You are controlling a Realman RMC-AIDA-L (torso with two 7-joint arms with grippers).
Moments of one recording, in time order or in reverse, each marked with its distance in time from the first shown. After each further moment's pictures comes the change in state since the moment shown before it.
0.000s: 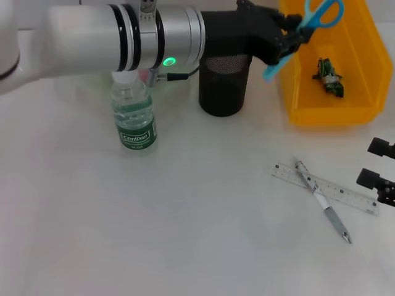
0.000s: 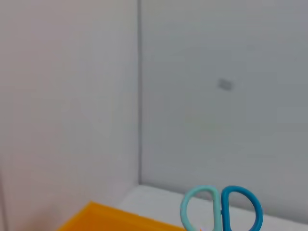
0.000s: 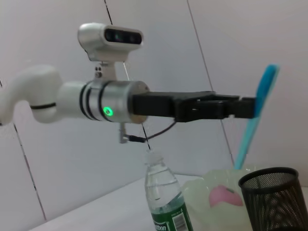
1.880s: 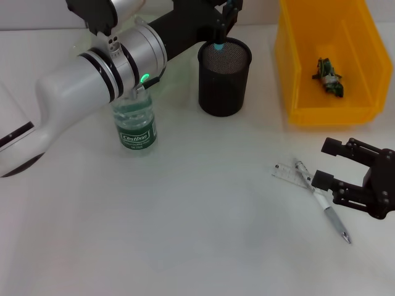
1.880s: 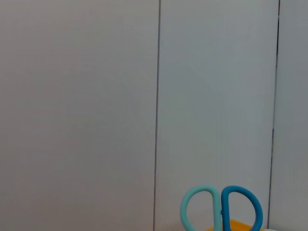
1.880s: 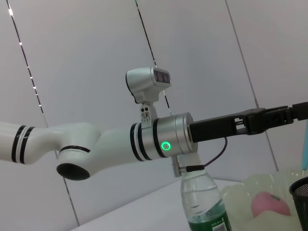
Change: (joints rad) left arm 0.003 0.000 0.216 -0.394 -1.122 -0.206 0.970; right arm 0.063 0.050 -0.057 0.054 -0.004 0.032 -0.028
